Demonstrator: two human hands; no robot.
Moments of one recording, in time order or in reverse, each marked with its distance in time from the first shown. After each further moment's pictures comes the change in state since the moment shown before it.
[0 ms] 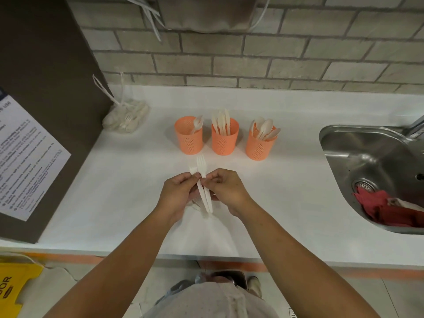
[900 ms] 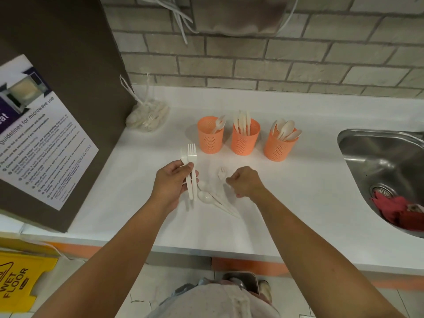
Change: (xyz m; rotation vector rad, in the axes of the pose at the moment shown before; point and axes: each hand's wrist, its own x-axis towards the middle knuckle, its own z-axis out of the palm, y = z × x) left_hand -0.003 0.035 -0.068 -0.021 0.107 0.077; right_hand 0.045 0.005 0.006 -0.614 0.132 0.129
